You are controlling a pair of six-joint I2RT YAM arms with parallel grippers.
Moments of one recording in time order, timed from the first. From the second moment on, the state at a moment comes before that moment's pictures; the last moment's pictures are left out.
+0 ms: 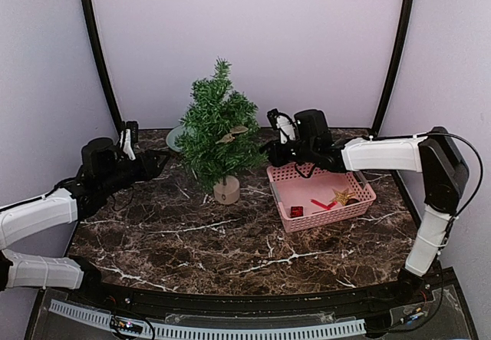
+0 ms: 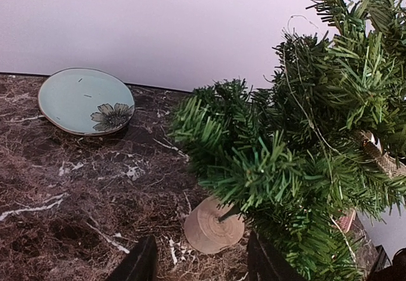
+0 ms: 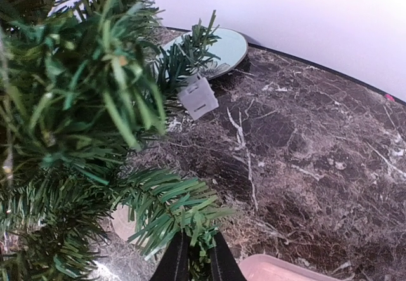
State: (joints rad) left arm -0.41 1.03 0.56 0.22 0.14 -0.46; right arm 0.69 1.80 1.22 0.11 -0.18 0.19
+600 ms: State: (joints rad) left arm -0.40 1.07 0.57 0.27 0.21 -0.47; right arm 0.62 1.72 1.19 0.12 -0.20 0.17
